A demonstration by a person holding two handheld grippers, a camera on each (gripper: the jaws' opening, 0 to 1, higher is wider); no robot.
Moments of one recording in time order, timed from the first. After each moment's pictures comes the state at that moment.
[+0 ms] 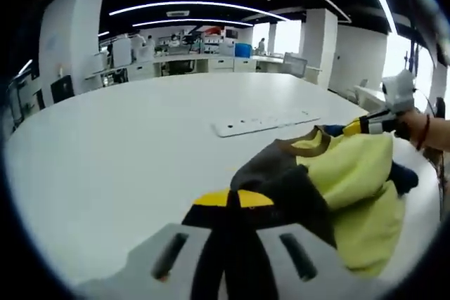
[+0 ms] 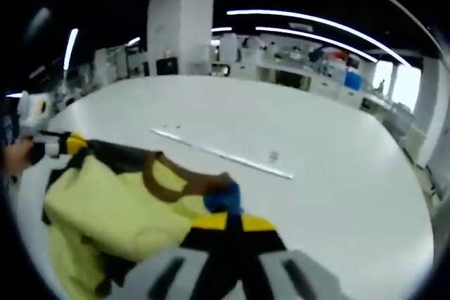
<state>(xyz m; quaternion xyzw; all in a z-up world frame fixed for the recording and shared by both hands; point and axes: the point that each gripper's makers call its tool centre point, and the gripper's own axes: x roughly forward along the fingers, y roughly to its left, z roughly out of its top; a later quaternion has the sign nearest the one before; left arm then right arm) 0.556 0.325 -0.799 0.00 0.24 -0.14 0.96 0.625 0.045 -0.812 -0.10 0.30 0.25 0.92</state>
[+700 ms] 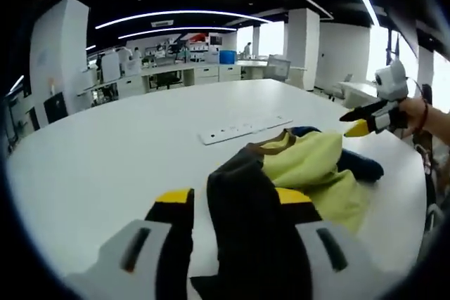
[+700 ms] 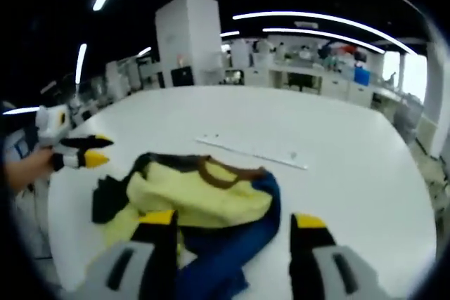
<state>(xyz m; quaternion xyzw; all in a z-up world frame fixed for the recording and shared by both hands) 0.483 0.318 -0.753 0.03 0.23 -0.18 0.96 0.529 0.052 -0.758 -0.06 0.30 0.31 0.90</state>
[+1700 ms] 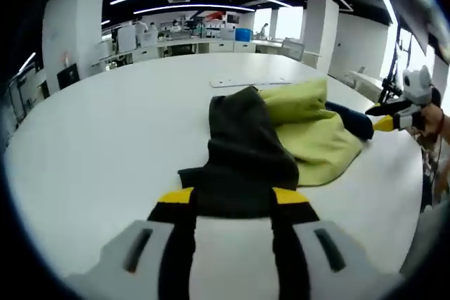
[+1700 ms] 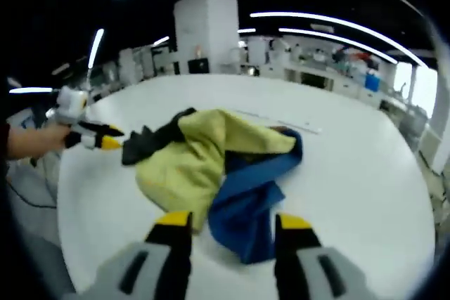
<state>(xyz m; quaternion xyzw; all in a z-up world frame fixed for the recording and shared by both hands) 0.385 0.339 -0.815 0.01 0.30 -0.13 0.95 0.424 0.027 -0.798 -0.11 0.29 0.34 0.89</state>
